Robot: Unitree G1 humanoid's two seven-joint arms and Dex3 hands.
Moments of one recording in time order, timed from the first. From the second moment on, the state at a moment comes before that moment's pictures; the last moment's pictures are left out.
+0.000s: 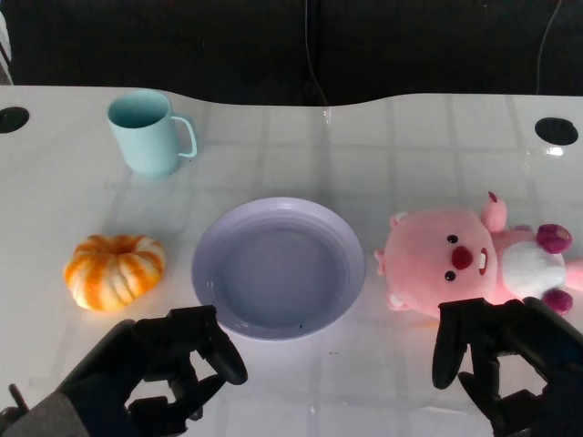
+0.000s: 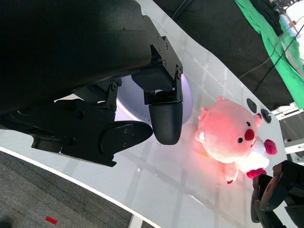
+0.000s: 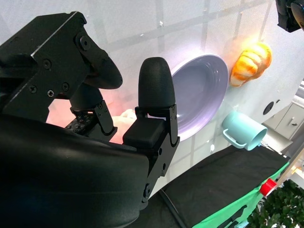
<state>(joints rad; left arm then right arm) 0.25 0.34 -0.10 -0.41 0.07 0.07 -0.34 0.16 -0.34 0.13 -0.33 -0.22 0.01 0.33</state>
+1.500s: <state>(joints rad) 0.25 0.34 -0.11 -0.41 0.08 0.07 -0.34 0.15 -0.30 0.03 -0.30 -0.27 -0.16 0.14</state>
